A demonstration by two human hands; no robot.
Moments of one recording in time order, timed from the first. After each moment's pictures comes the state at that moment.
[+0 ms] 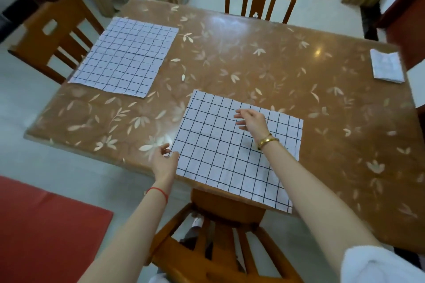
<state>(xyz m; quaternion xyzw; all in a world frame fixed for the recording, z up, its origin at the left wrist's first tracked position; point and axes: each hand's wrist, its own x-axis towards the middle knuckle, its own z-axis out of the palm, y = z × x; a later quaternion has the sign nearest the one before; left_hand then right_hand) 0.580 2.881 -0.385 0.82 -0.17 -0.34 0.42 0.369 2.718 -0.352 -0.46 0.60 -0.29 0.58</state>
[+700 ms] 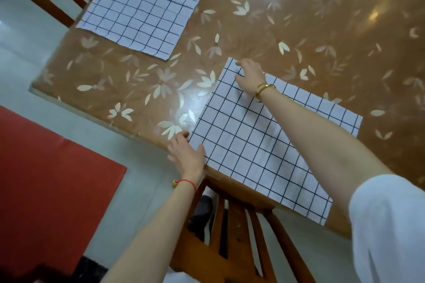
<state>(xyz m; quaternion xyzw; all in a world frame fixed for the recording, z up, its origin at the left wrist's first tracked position) 0.585 2.873 -0.448 0.92 -0.22 -0.23 0.22 0.508 2.607 -0.436 -0.80 0.51 0.01 0.32</state>
